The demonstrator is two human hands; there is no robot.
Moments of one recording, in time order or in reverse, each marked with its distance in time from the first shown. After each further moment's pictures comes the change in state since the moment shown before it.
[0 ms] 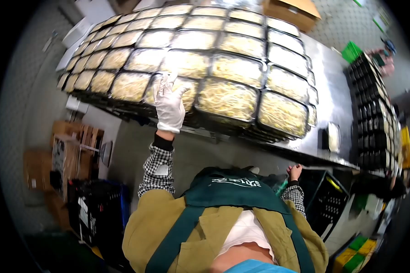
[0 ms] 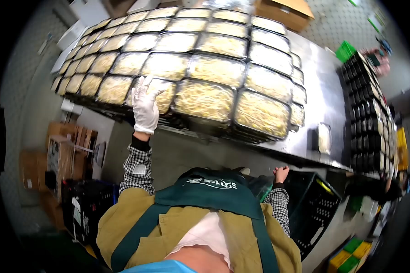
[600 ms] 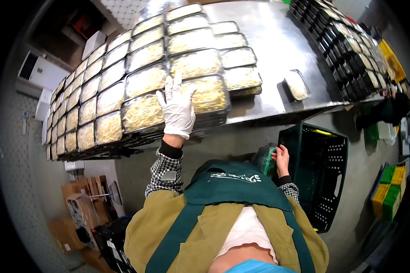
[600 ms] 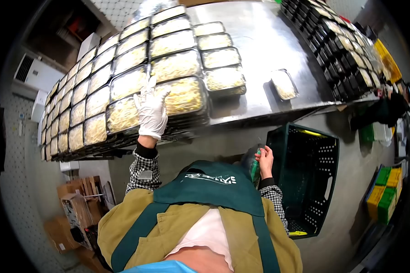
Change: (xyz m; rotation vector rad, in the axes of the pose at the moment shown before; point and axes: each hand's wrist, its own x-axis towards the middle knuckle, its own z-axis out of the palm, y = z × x) left_hand 0.022 0.261 0.079 -0.044 -0.252 0.295; right_hand -0.094 -0.023 -0.105 0.168 -0.107 -0.028
